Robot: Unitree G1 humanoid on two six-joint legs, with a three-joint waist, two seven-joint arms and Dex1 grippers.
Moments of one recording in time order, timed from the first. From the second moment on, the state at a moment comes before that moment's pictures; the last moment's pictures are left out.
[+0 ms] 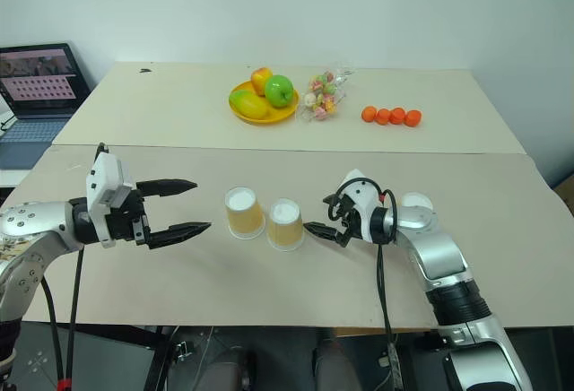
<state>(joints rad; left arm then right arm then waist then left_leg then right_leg) -0.23 0.88 0.21 -0.38 -0.63 0.57 -1.00 -0.50 -0.54 0.16 0.04 0.27 0.47 0.88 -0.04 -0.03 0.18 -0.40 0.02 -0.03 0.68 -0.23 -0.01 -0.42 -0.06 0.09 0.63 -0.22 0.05</state>
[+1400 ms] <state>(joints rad) -0.37 0.77 0.06 -0.26 -0.60 0.54 -1.05 -0.40 -0.97 -0.27 -0.28 0.36 0.75 0.90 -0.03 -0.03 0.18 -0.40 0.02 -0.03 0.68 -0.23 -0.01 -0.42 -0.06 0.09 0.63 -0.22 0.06</state>
